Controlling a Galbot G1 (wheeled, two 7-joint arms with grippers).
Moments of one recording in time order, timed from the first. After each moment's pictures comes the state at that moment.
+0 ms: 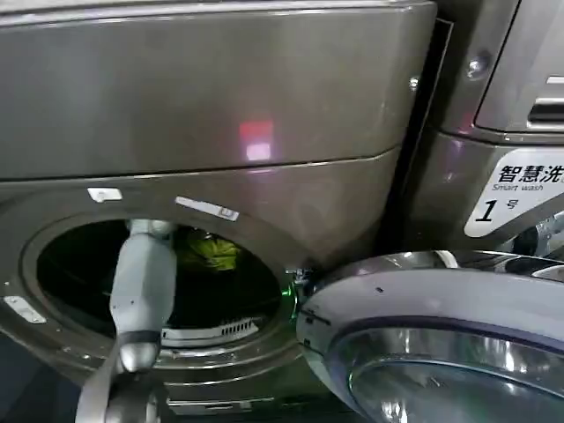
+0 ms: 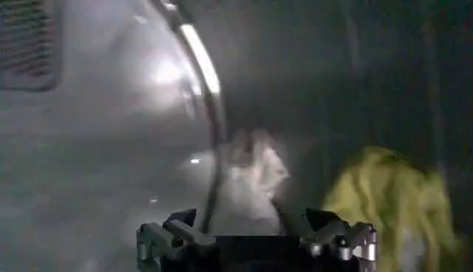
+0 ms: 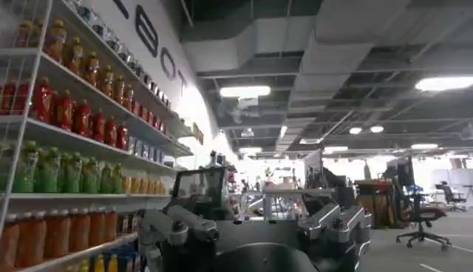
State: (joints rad) left arm 0.21 -1.41 -0.59 -0.88 1.33 -0.13 1.30; right arm -1.66 1.21 2.23 1.63 0.59 -0.10 0.03
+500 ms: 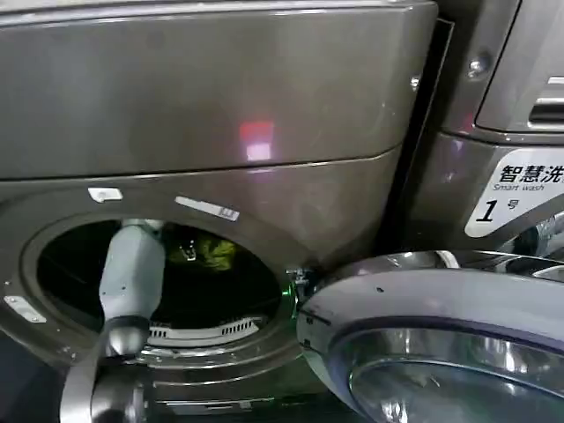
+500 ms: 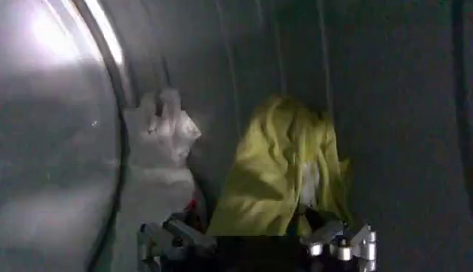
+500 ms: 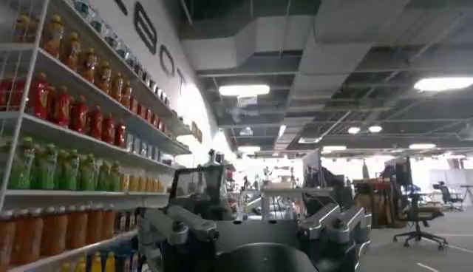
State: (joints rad) left arm 0.19 -1.40 -0.61 -0.73 1.33 -0.10 1.22; right arm -1.66 1.21 2.23 1.63 0.59 -0.10 0.03
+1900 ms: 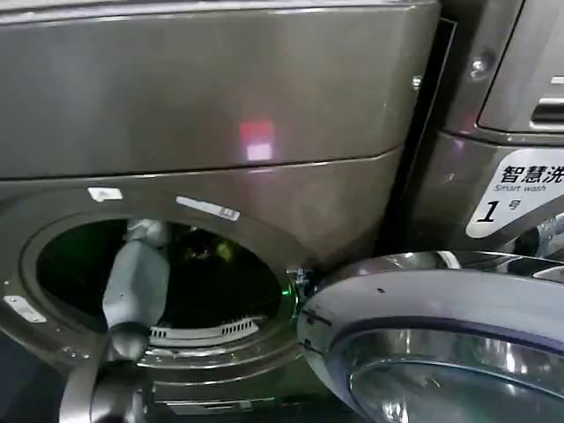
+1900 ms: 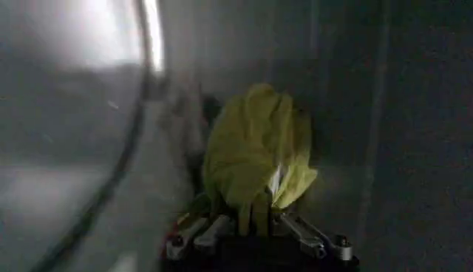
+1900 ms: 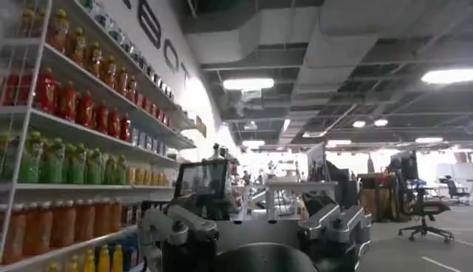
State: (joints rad) left arm 0.32 -1.44 -0.56 -1.00 0.74 0.13 0.73; right arm -1.65 1.21 2.21 1.64 0.59 -0.10 0.03
